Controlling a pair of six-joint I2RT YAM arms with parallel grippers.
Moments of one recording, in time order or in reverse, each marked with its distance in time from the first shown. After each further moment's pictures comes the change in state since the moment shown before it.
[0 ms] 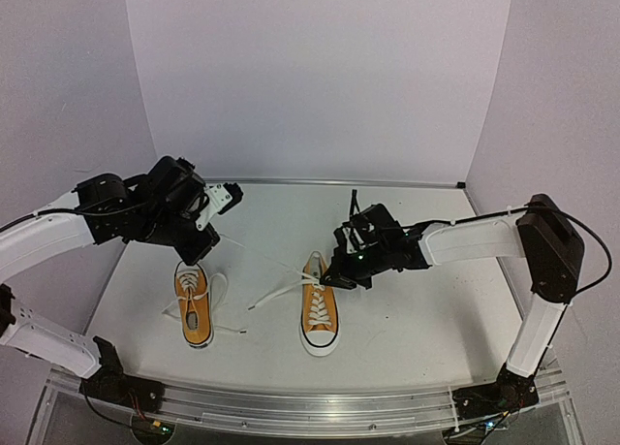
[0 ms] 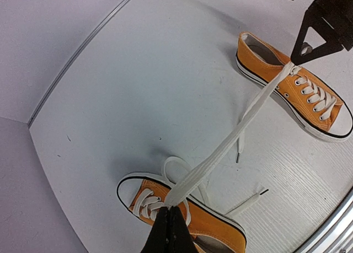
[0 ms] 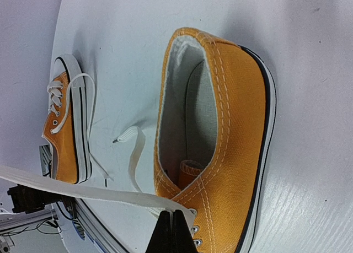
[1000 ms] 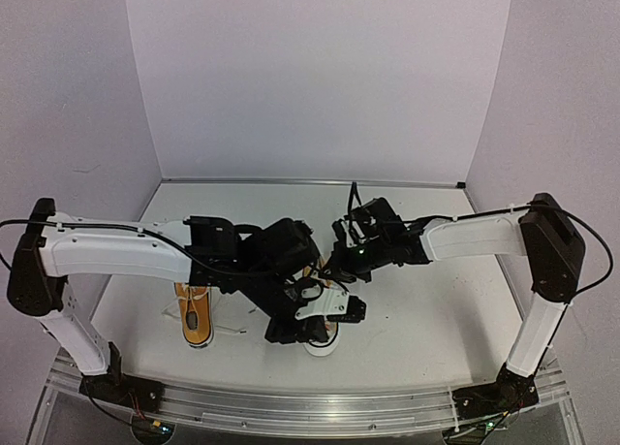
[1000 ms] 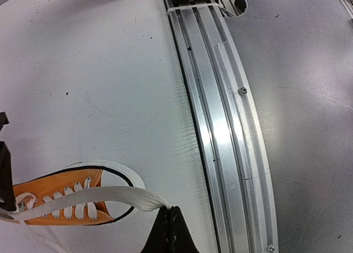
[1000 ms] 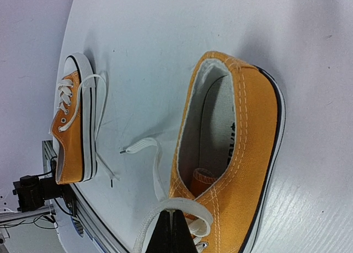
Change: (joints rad) left arm -0.357 0.399 0.128 0.212 0.636 0.306; right arm -0.015 -0.002 0.028 -0.003 -0.019 -0.056
